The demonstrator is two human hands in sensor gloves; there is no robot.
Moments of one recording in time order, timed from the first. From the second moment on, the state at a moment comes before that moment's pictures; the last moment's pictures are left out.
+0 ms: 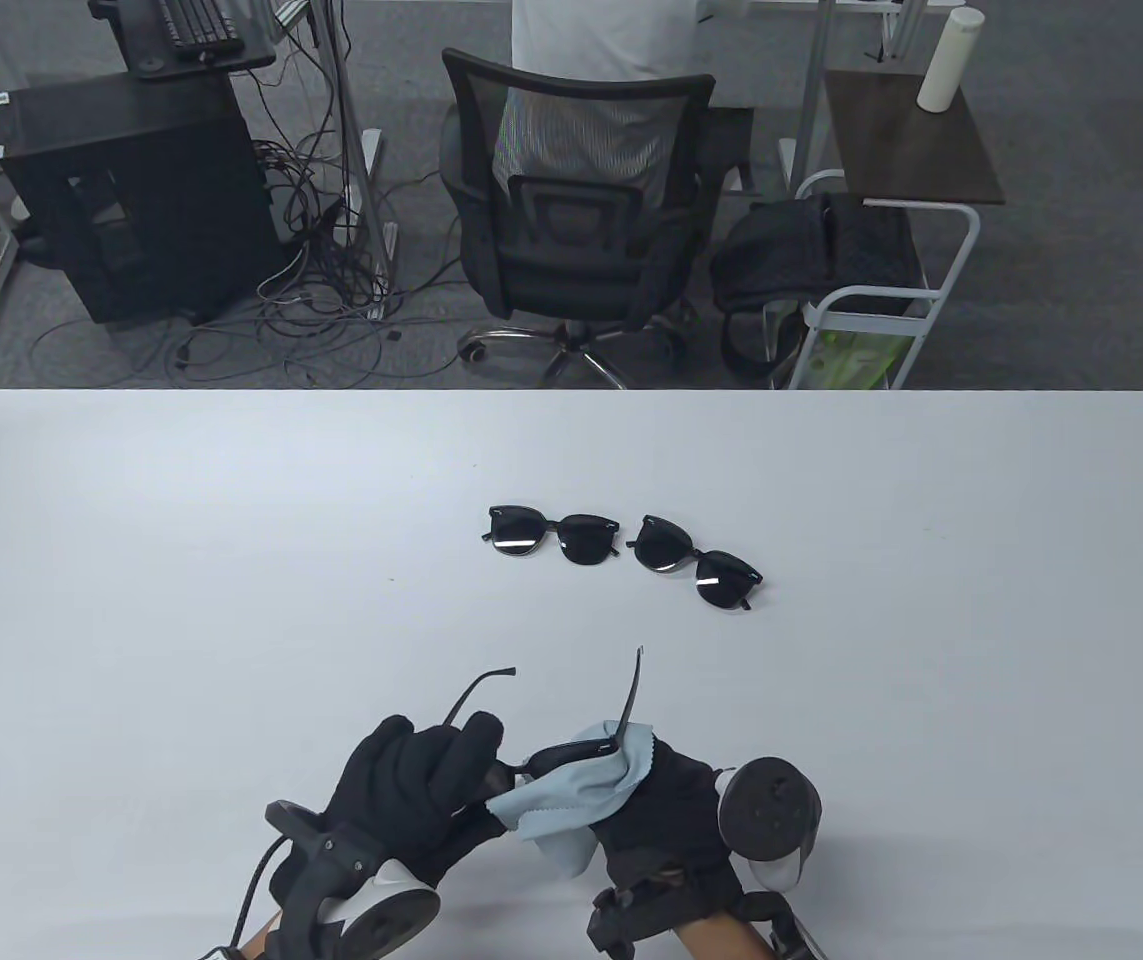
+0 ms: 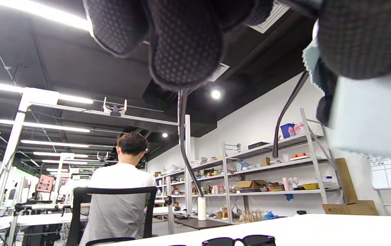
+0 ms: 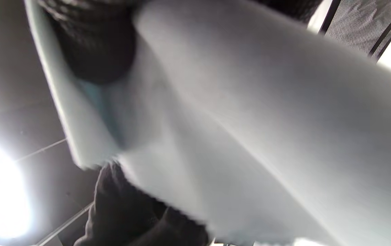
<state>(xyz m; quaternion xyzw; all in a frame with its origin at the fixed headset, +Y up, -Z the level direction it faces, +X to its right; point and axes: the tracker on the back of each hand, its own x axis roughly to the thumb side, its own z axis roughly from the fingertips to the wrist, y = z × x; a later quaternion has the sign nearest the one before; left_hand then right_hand) -0.167 -0.676 -0.179 0.30 -0.25 0.08 0.92 0.079 -0.699 -0.228 0.22 -0.08 0.75 0.62</state>
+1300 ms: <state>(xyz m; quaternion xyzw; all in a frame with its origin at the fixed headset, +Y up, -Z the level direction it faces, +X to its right) -0.168 -0.666 -0.175 0.32 -0.24 0.11 0.91 0.038 -0.712 -0.226 0.24 0.06 0.70 0.67</state>
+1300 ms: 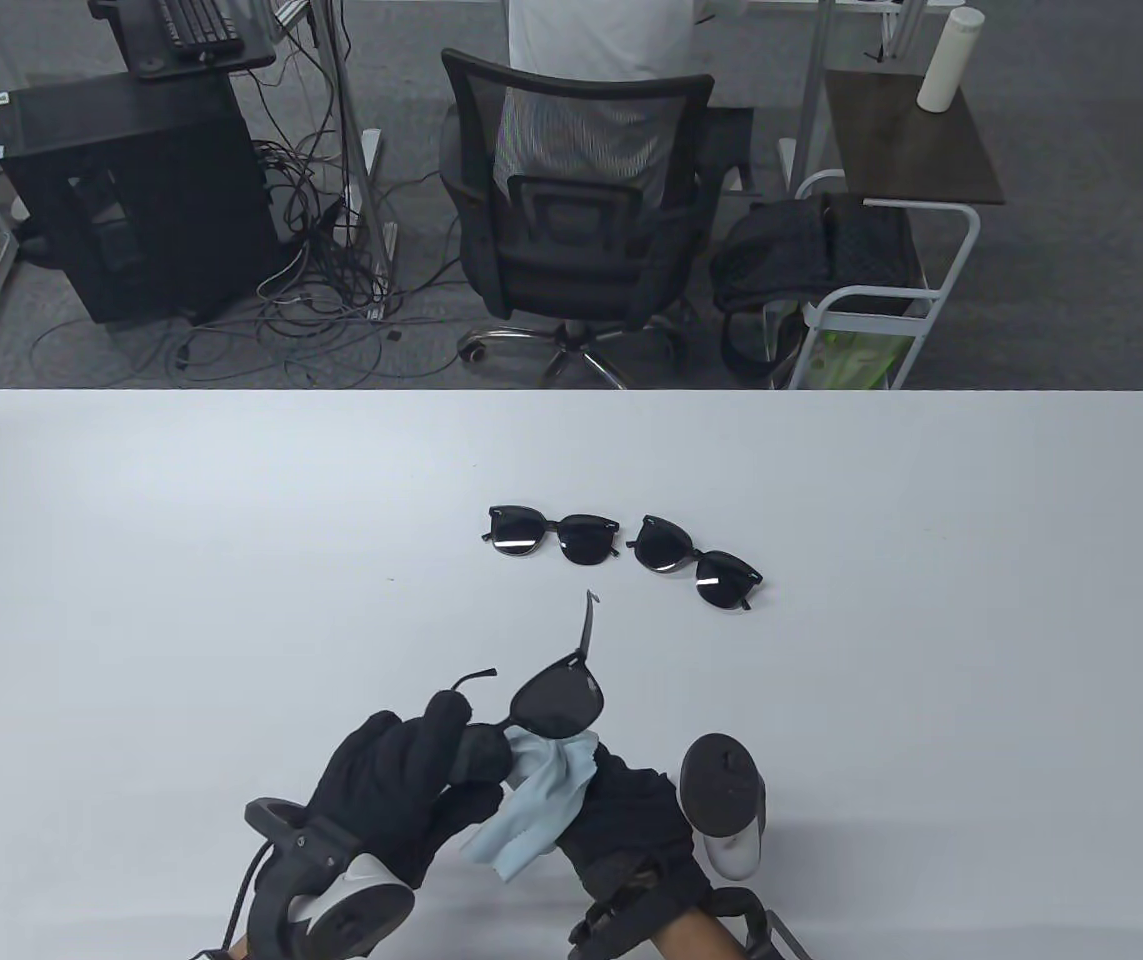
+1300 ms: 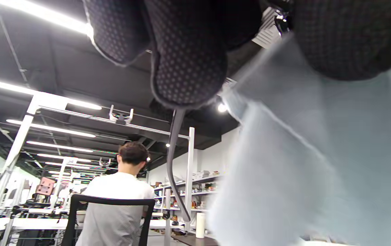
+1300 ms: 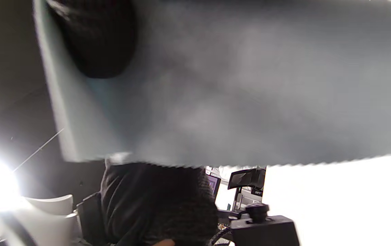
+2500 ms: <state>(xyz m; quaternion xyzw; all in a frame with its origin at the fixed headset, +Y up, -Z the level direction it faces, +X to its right) -0.151 -0.673 -0.167 0.30 -0.27 0.14 0.90 0.047 -0.705 -0.221 0.22 -0.03 0.76 0.61</state>
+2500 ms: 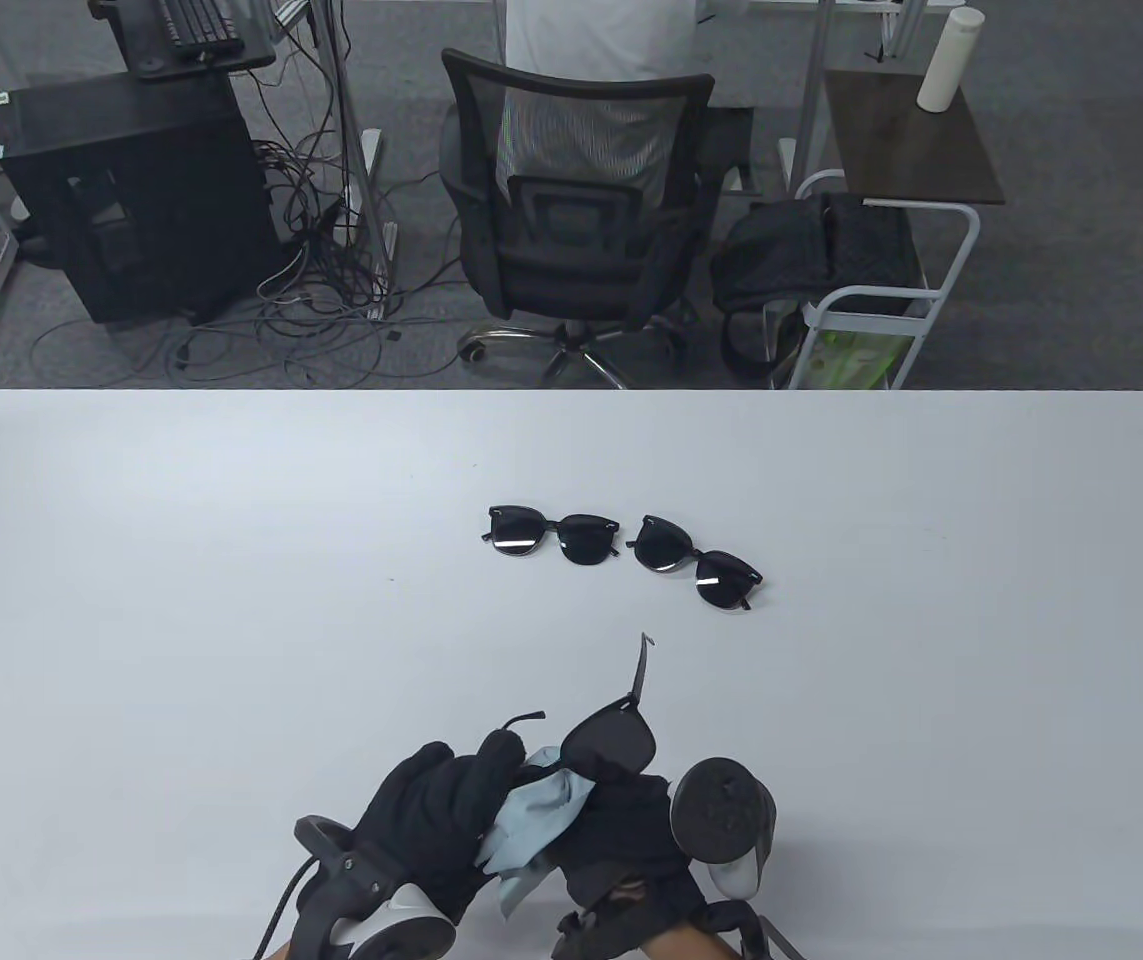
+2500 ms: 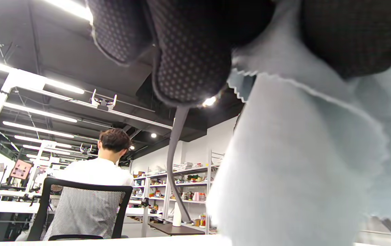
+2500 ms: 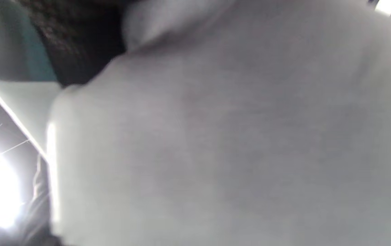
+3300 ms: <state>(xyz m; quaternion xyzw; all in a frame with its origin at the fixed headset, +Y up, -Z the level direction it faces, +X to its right) -0.155 -0.679 -0.176 0.27 -0.26 0.14 0.91 0.046 -0.710 -0.227 0.22 0.00 0.77 0.60</state>
